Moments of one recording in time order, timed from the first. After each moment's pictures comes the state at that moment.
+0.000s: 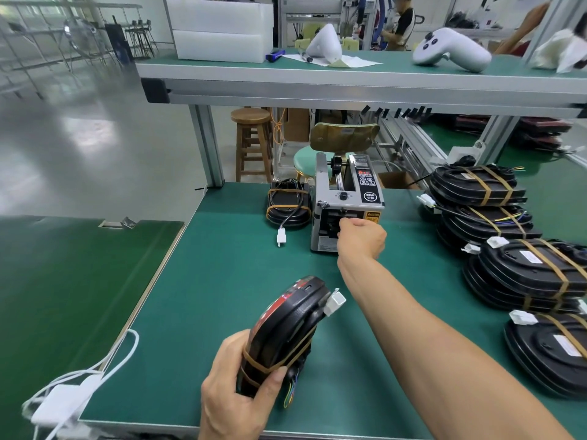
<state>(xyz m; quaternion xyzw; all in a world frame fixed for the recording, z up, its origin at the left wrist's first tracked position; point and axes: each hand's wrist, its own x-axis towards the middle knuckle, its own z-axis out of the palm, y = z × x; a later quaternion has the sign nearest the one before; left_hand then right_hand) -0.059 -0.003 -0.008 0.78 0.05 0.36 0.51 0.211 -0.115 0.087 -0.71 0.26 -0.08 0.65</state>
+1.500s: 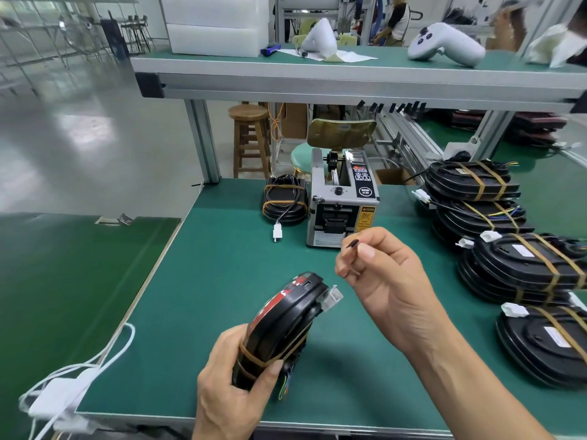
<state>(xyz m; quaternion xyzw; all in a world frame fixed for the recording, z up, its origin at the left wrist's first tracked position) -0.060 -0.005 -0.007 0.79 0.02 0.37 0.49 0.072 -0.198 0.144 -0.45 -0.20 0.16 0.85</state>
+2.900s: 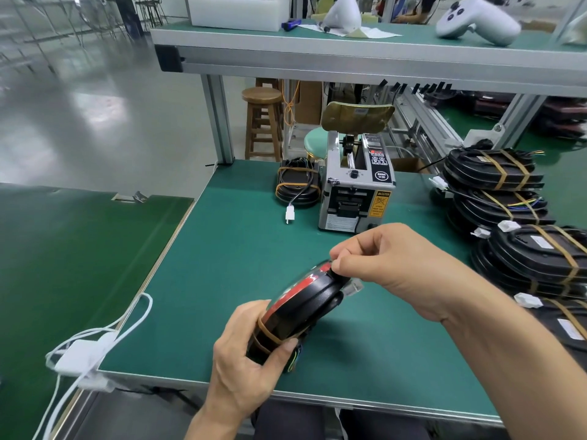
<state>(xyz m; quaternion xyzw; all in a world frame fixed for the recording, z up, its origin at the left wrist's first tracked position) -0.064 -0.007 -0.010 0.79 0.00 0.35 0.51 0.065 -0.196 0.185 -0.81 -0.19 0.24 0.50</state>
